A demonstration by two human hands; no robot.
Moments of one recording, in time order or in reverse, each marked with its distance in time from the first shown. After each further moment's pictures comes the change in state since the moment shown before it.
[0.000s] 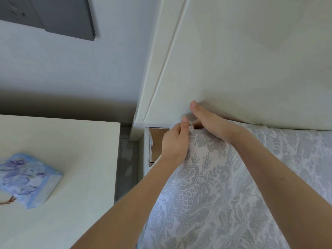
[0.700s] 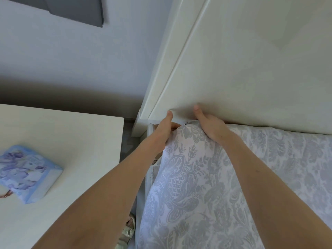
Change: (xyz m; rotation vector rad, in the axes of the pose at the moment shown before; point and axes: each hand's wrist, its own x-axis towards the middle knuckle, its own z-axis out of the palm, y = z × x) left_hand 0.074 -0.049 -0.031 -0.265 -0.276 -0.567; right_hand 0.051 0.025 0.032 -0.385 0.241 0.058
